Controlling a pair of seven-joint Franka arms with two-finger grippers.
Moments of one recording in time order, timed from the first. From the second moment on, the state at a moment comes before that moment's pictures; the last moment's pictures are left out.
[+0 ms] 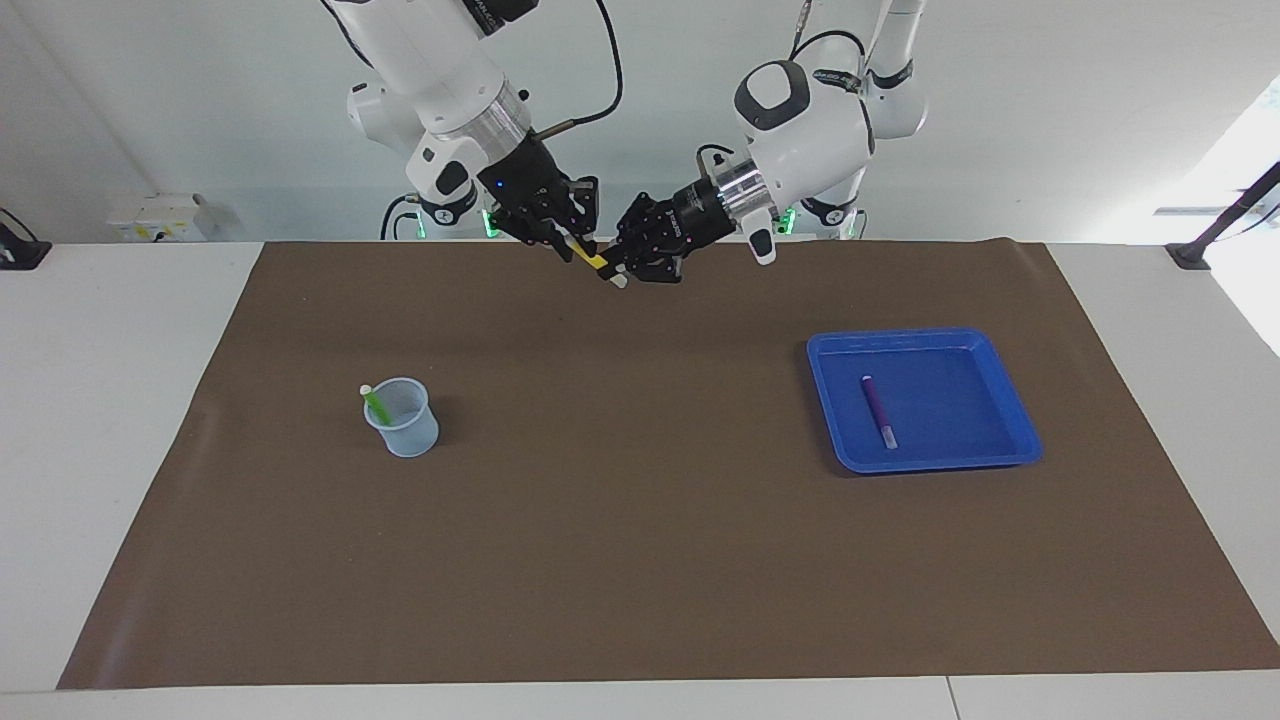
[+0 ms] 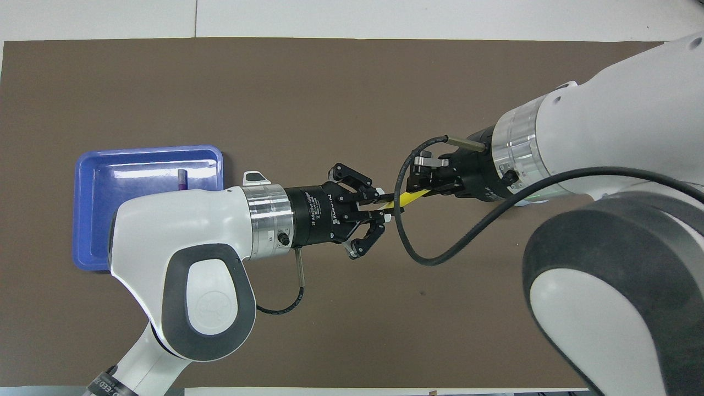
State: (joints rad) left arm -0.19 -0.05 -0.49 -2.03 -1.30 2.42 -1.64; right arm 0.29 0.02 0.06 -1.60 0.41 1.75 0.49
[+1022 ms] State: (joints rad) left arm -0.24 -0.06 -0.48 -2.06 -1.31 2.56 -1.64; right arm 0.16 0.00 0.05 -1.69 0.18 1.82 0.15
